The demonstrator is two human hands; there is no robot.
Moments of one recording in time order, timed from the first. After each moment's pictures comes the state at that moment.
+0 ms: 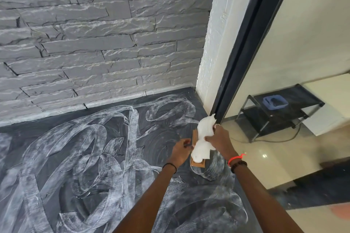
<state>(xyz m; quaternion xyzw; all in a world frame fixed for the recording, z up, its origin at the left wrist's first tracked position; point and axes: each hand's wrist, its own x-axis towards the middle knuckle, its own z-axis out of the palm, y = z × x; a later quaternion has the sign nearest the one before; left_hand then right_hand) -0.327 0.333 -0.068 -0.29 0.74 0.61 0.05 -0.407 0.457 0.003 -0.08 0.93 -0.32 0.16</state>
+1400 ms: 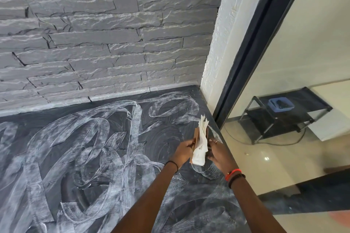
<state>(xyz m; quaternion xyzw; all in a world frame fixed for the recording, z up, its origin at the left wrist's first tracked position) -0.322 0.339 -0.062 -0.25 0.72 0.64 0.09 -0.378 0.460 -0.040 0.14 0.69 -0.64 0.32</state>
